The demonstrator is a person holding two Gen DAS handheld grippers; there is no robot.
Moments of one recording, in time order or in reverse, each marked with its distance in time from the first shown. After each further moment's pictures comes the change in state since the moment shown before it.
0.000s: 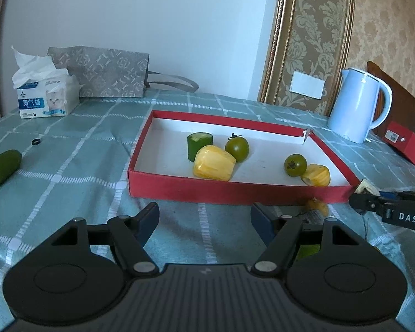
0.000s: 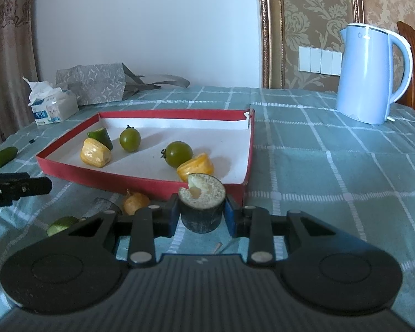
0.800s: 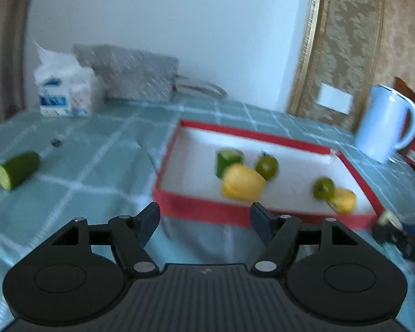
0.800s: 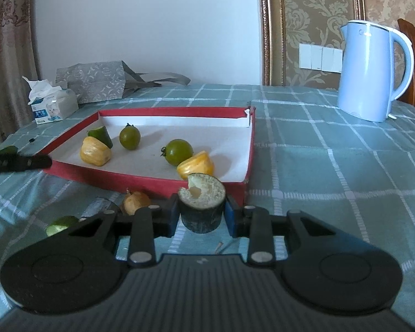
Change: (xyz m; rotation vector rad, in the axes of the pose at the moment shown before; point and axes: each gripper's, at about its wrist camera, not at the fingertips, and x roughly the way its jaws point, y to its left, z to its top) left arm 0.008 0.012 0.016 -0.075 -0.001 0.067; right arm 0.004 0.000 0.000 0.002 0.015 -0.004
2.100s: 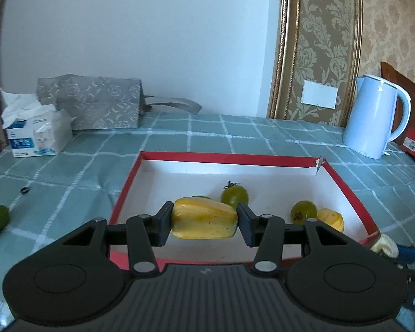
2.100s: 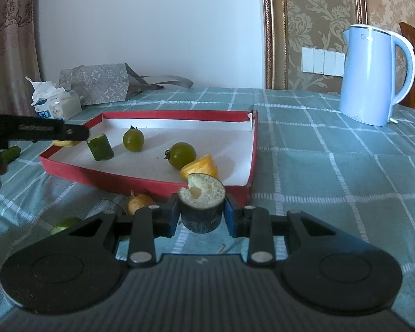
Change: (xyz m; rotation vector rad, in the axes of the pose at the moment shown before) left arm 0.037 -0.054 0.038 0.130 -0.035 0.009; right arm -0.004 0.002 0.001 -0.012 -0.011 0.015
